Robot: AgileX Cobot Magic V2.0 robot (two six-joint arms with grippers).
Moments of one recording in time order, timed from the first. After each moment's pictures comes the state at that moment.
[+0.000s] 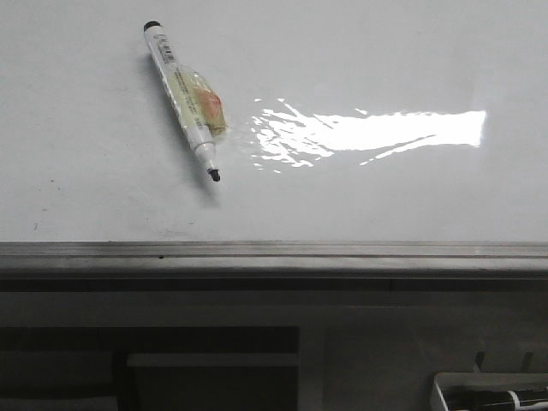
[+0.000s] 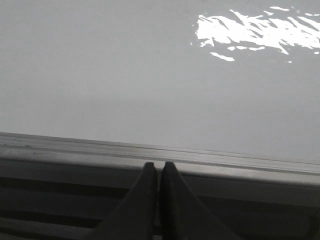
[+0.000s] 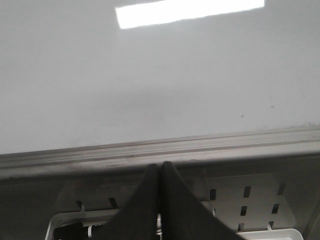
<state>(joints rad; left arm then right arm) 0.03 -0.01 0.00 -0.06 0.33 -0.04 0.01 -0.01 0.01 -0.13 0.33 0.22</state>
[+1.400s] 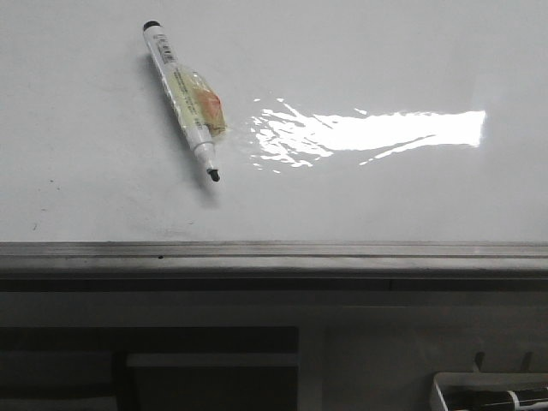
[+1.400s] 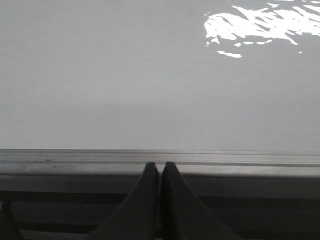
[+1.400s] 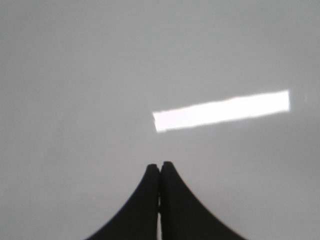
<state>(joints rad) 0.03 -0.01 0.00 0.07 0.32 -0.04 0.01 -0.01 0.02 -0.09 -0.13 0.22</state>
